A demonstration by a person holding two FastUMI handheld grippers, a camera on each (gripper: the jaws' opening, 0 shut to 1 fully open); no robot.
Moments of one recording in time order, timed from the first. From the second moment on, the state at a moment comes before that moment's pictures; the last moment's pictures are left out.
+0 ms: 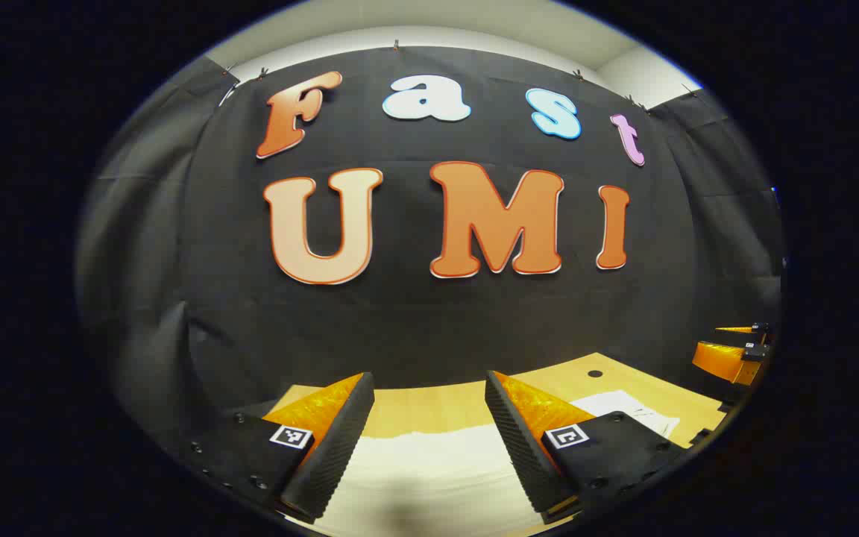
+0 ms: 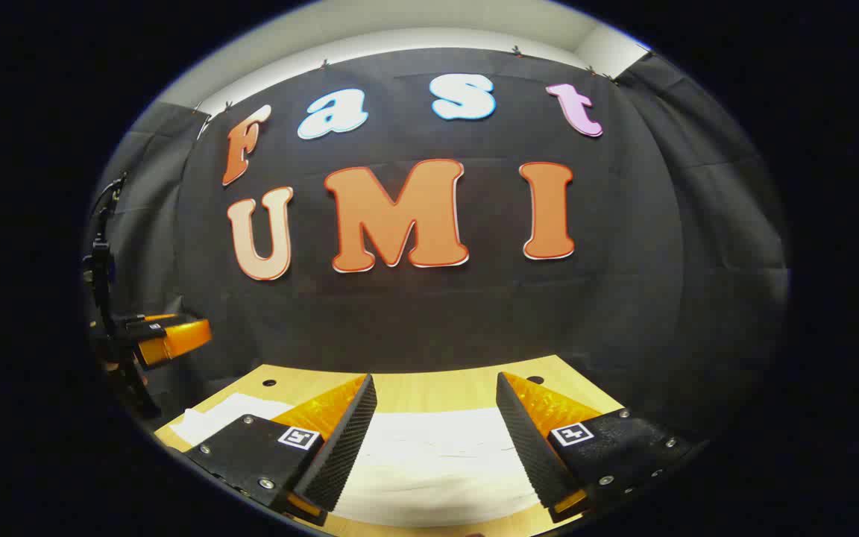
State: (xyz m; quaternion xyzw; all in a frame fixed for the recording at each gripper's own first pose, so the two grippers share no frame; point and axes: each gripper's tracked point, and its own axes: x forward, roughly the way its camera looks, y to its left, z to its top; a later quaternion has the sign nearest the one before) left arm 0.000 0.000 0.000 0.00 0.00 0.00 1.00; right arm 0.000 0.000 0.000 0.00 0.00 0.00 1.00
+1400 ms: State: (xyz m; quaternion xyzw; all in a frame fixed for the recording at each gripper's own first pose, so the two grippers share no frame) left arm -0.033 0.106 -0.039 -0.03 0.02 0.07 1.00; right arm 0.008 -0.007 -0.026 0.02 0.07 0.00 1.00
